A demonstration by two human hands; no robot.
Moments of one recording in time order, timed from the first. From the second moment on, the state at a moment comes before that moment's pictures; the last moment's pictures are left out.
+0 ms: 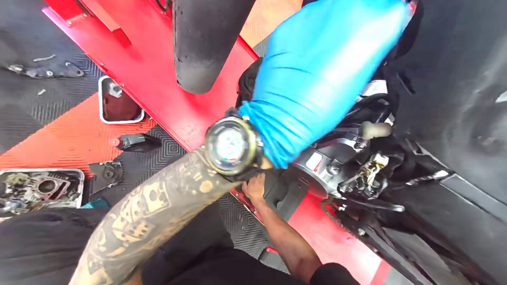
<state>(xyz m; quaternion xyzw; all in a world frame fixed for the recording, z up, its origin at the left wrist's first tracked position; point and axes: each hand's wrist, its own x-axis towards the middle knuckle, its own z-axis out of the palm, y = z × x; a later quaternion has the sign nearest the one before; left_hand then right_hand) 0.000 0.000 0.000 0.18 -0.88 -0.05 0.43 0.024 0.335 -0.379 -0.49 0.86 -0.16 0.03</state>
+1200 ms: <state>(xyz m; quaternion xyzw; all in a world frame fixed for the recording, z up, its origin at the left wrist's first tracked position) 0.085 0.117 -0.064 -0.07 -0.39 -0.91 0.09 0.108 0.280 -0.143 -0.23 0.54 -0.79 0.19</state>
